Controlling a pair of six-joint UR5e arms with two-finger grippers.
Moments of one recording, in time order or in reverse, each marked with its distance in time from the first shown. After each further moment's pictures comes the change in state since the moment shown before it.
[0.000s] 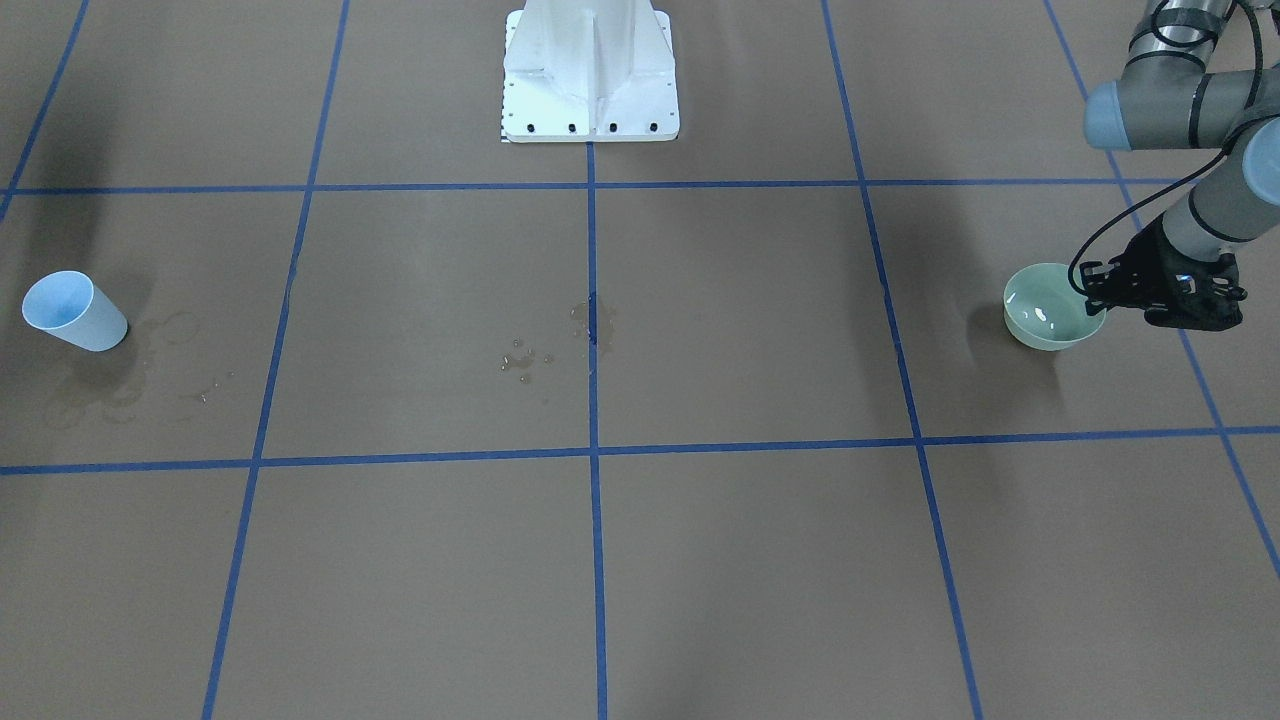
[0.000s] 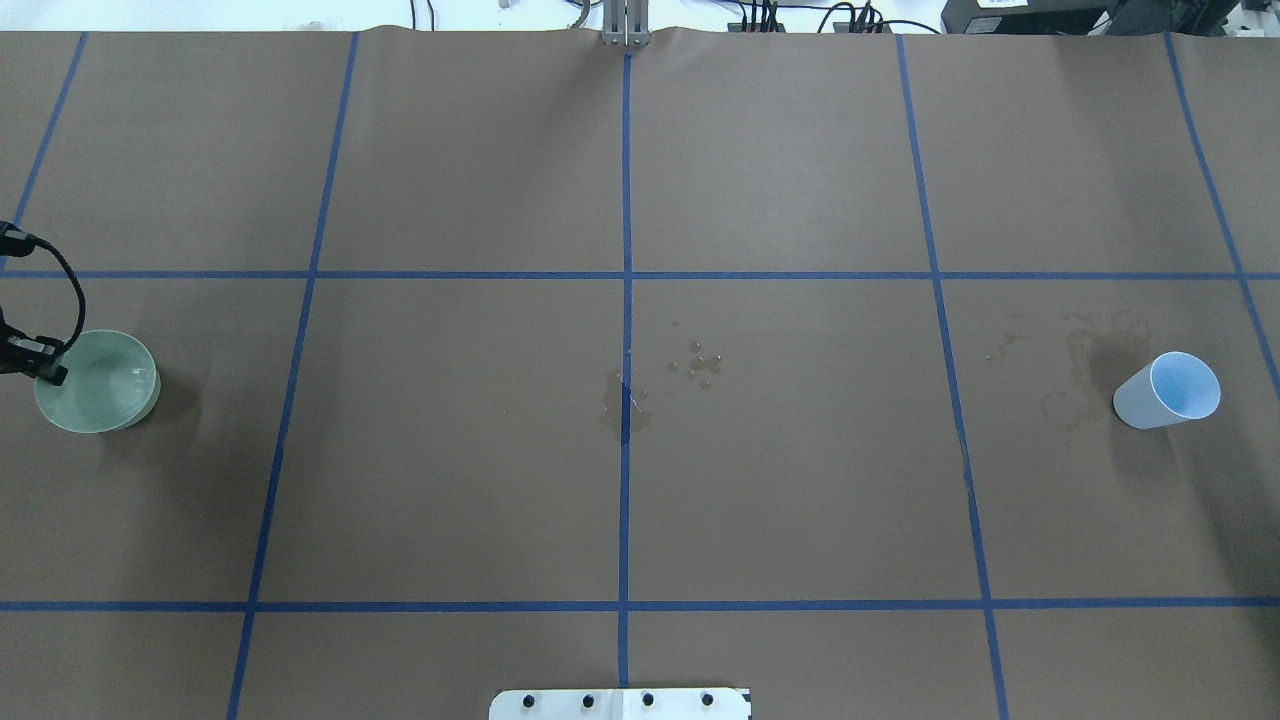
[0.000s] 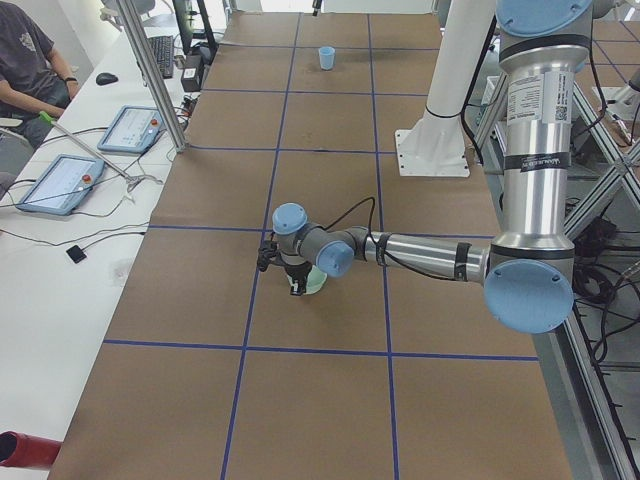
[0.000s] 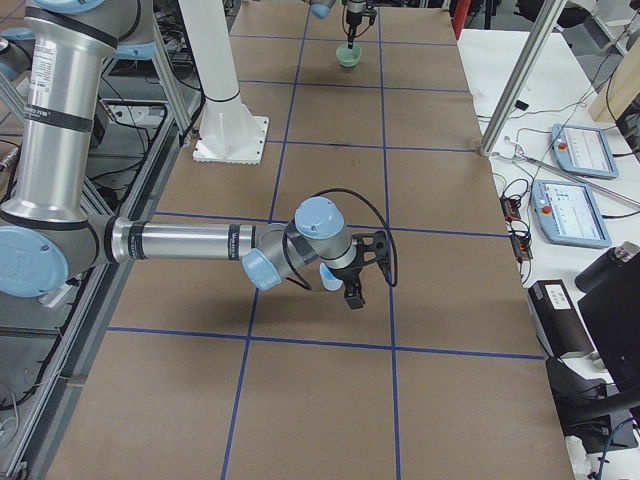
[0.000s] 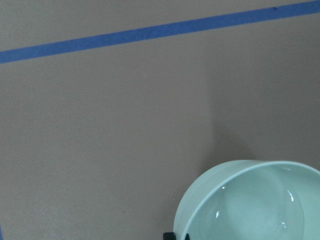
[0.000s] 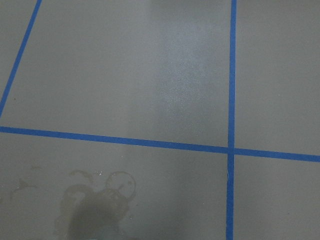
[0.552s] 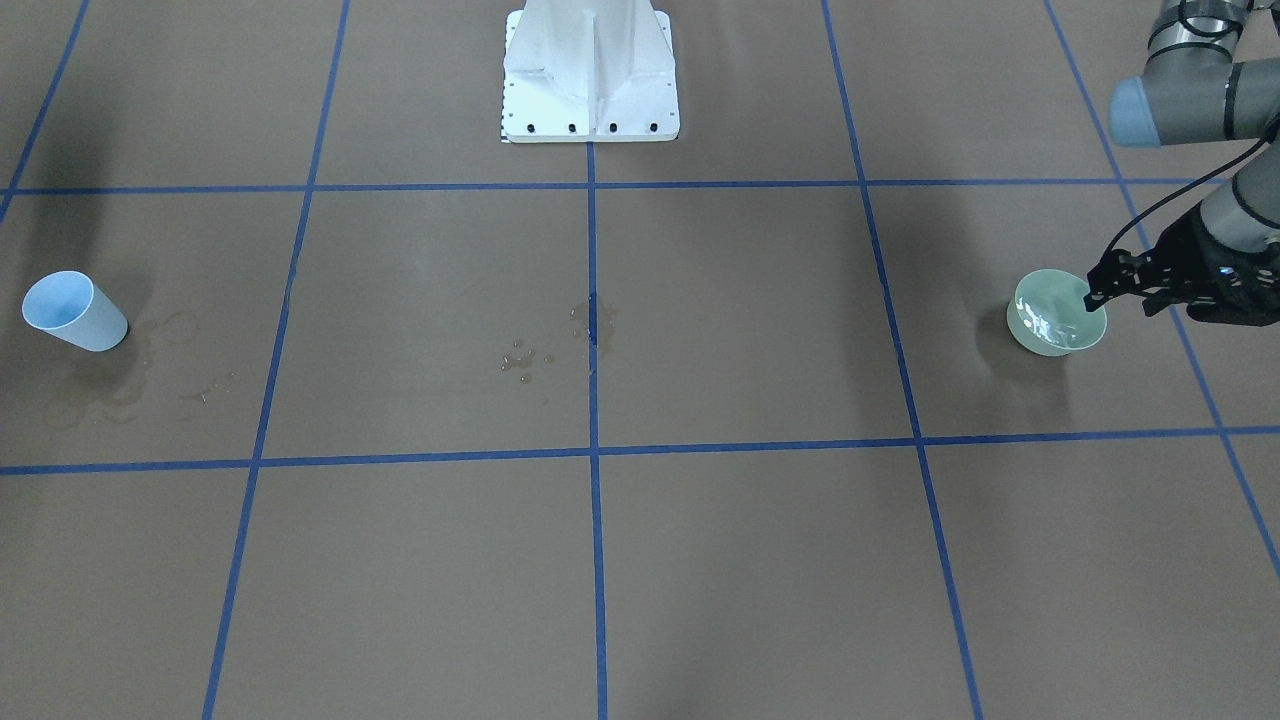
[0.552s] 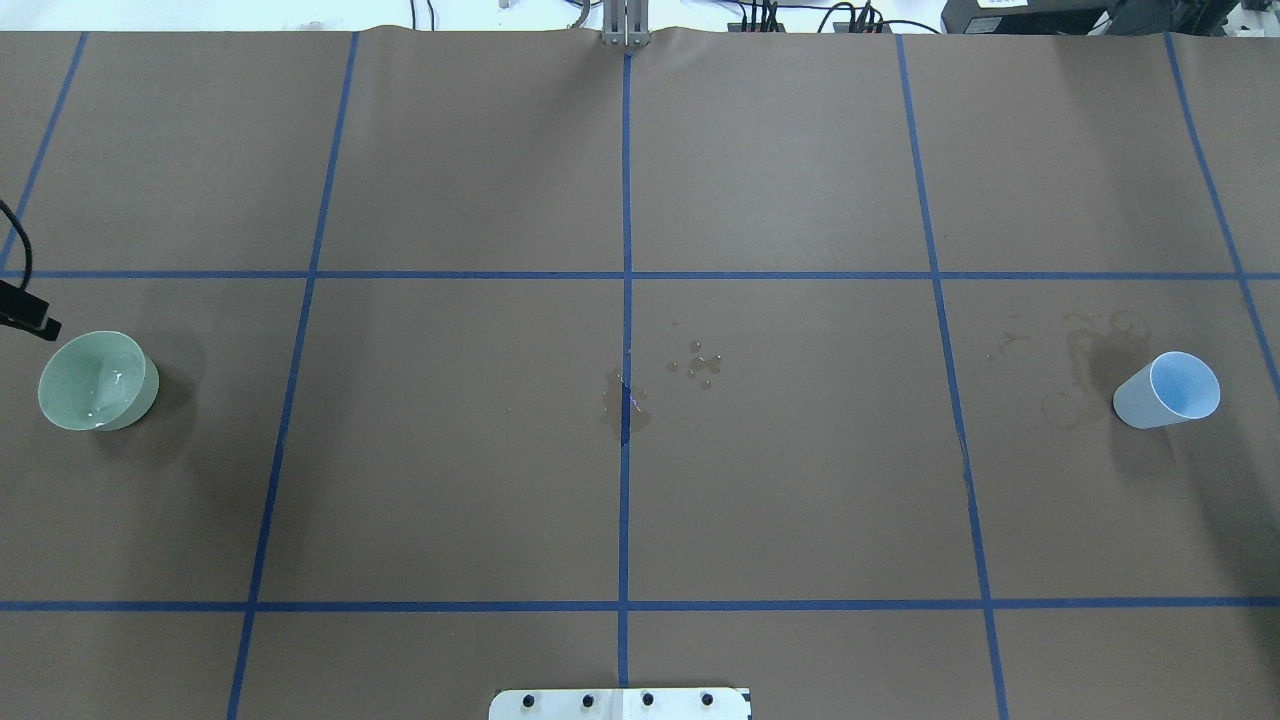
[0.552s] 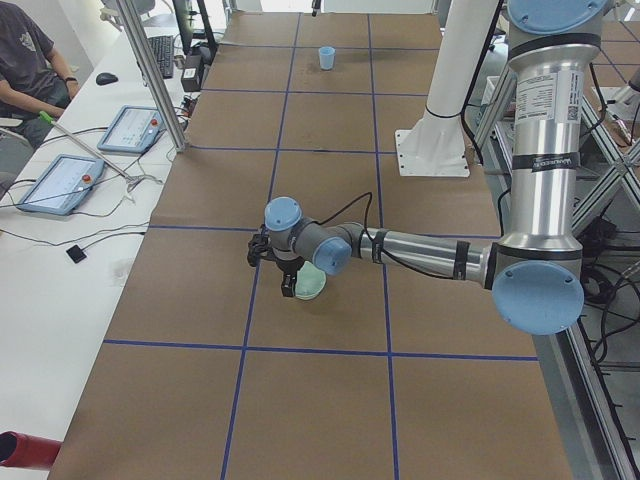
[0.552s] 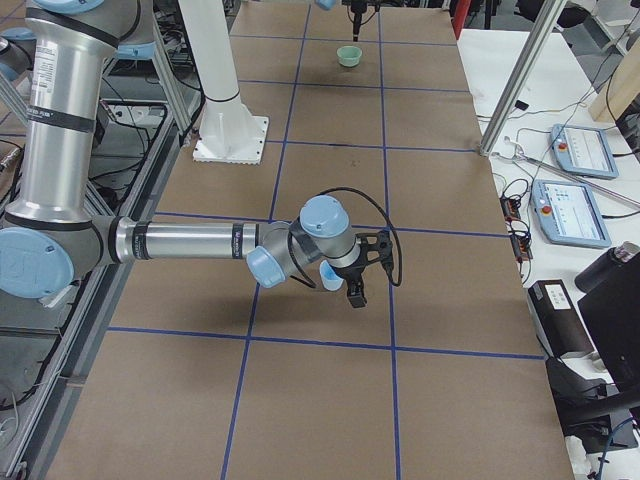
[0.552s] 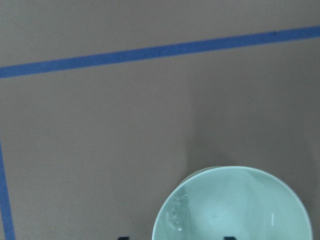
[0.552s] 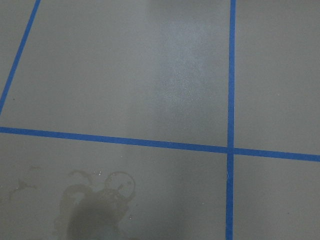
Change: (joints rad) left arm -0.150 -0.011 -0.042 0.009 -0.122 0.003; right arm 0.000 0.035 -0.004 -0.062 0.016 -0.002
